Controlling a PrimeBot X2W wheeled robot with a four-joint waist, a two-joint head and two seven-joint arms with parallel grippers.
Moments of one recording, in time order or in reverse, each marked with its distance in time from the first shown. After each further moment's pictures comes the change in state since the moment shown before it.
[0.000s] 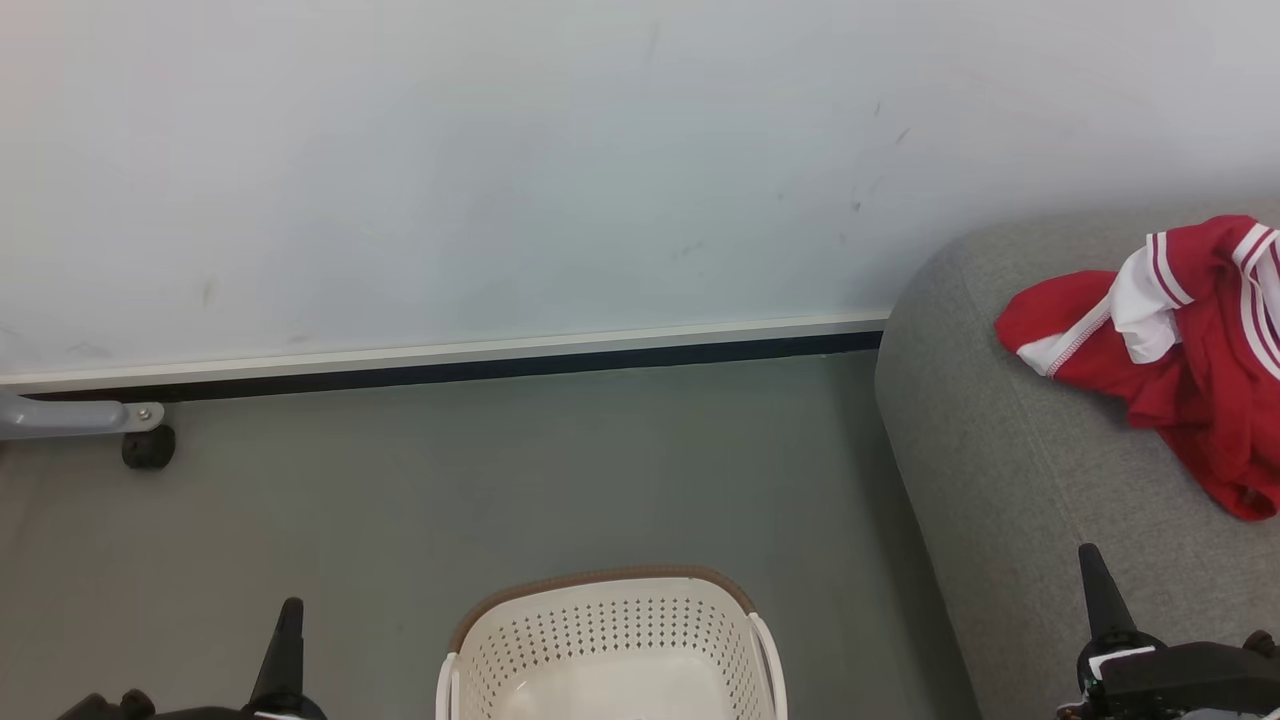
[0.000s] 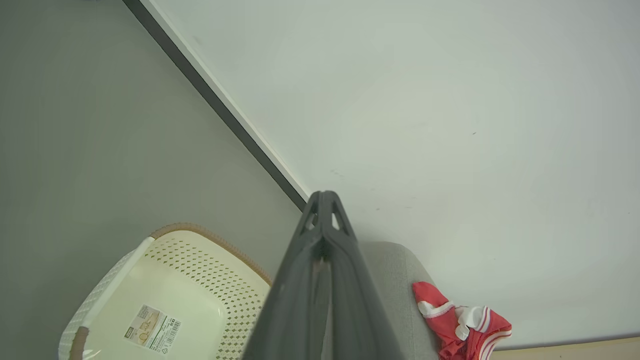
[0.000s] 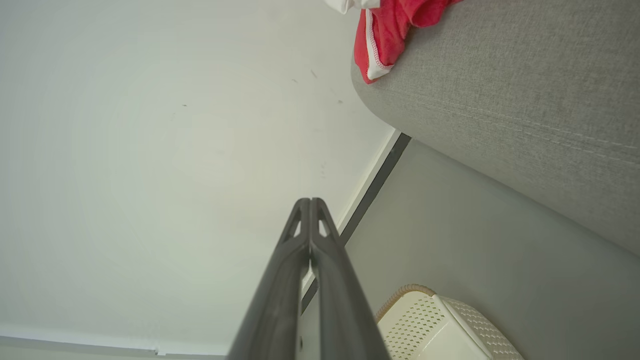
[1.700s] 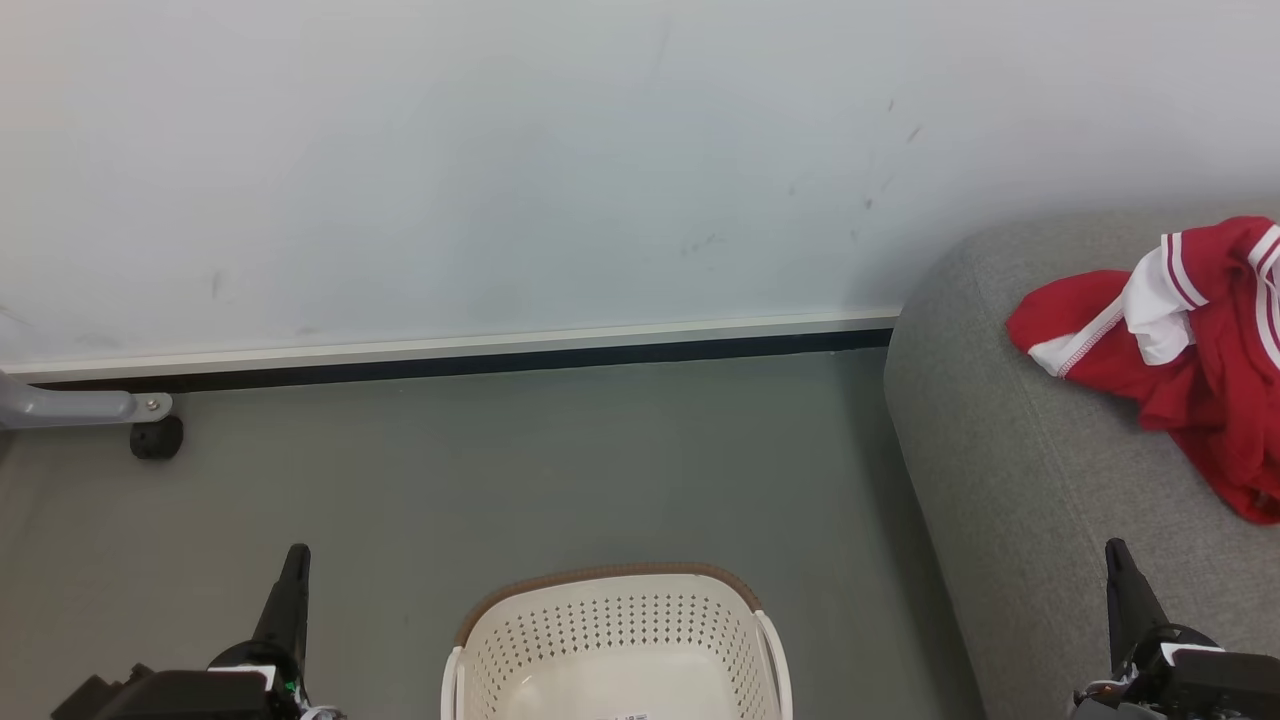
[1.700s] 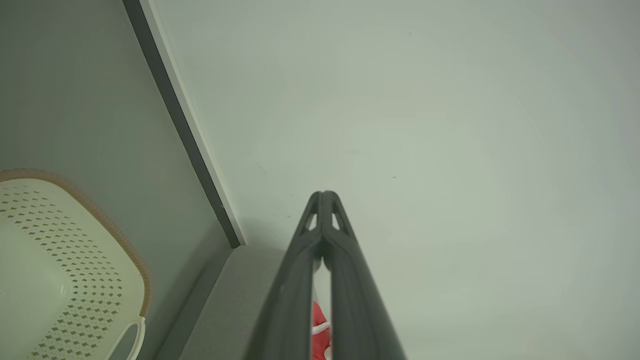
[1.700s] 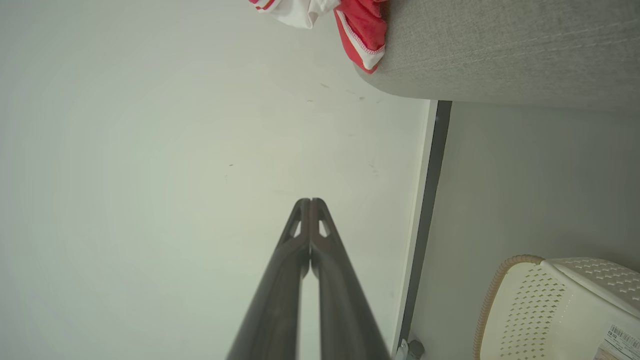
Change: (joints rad) left arm -0.098 -0.051 0.071 0.067 -0.395 -0.079 0.109; right arm -0.039 0.063 -0.143 0.063 0.374 0.080 0.109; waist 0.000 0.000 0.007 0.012
